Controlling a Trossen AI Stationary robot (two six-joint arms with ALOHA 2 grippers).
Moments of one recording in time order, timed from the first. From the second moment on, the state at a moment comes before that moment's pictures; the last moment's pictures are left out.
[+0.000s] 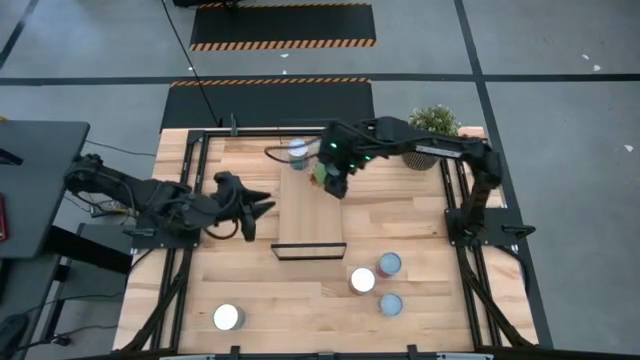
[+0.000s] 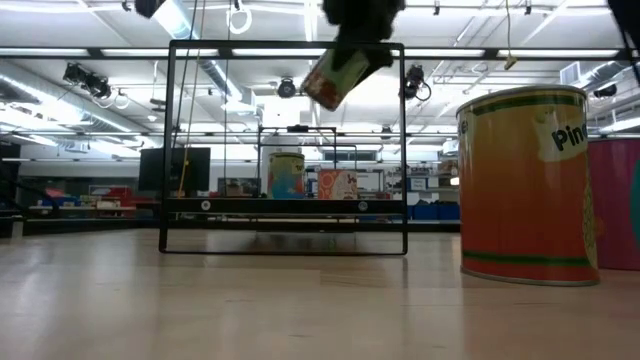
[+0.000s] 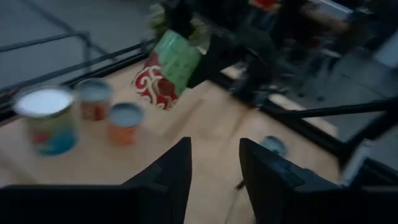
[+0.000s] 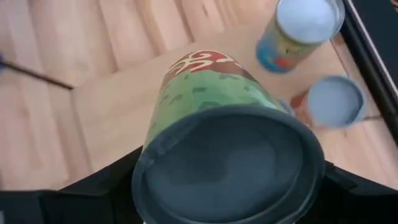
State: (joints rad) left arm -0.37 0.99 0.98 -0.42 -0.71 -0.68; right arm -0.18 1.82 1.91 -1.13 0.01 0.18
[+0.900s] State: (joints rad) left arm -0.16 0.96 0.98 -0.69 -0.65 -0.75; right arm -0.22 2.31 2.32 -1.30 -0.05 -0.03
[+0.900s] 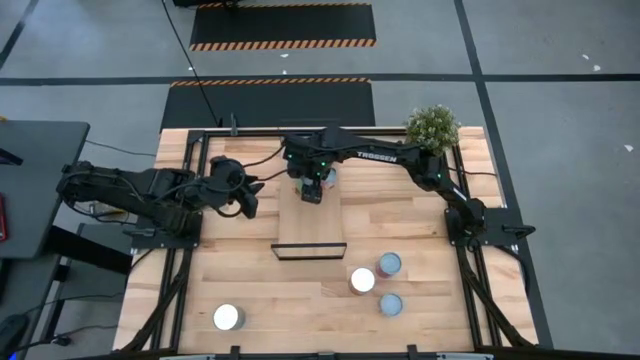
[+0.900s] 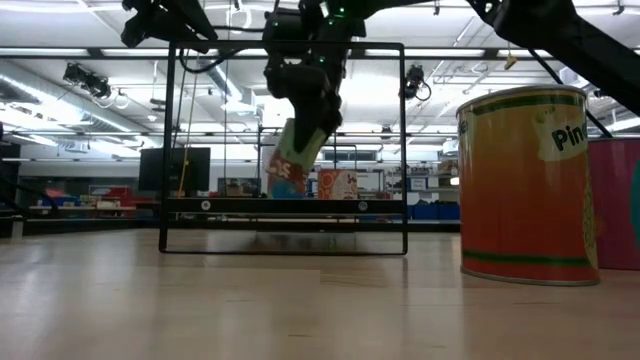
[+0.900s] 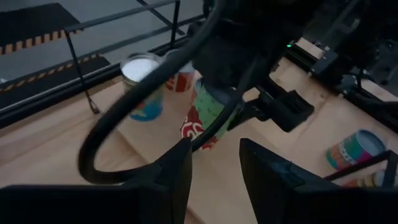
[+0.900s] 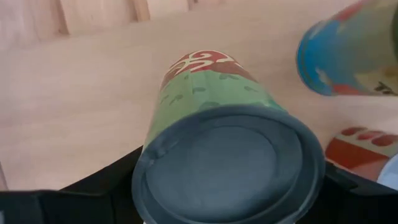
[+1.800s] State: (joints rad) left arm -0.17 0.96 0.98 -0.70 -0.49 -0.75; right arm -0.22 2.30 2.36 -1.23 0.03 -0.22
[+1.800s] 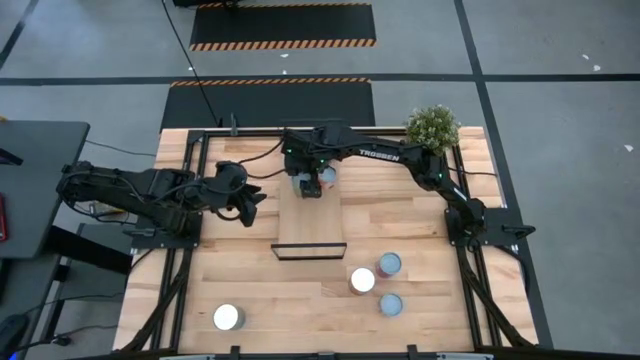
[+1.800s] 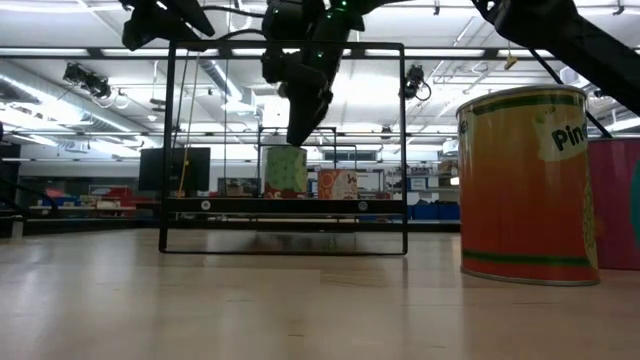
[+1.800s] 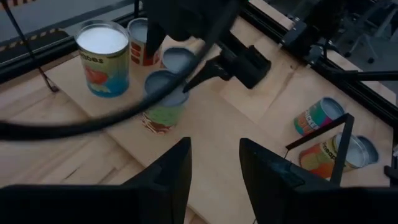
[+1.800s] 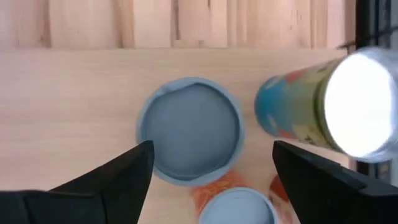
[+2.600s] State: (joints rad) left arm -0.25 0.82 0.98 -0.77 -0.46 -0.81; right arm -0.12 2.29 2.31 -1.10 0.22 -0.38
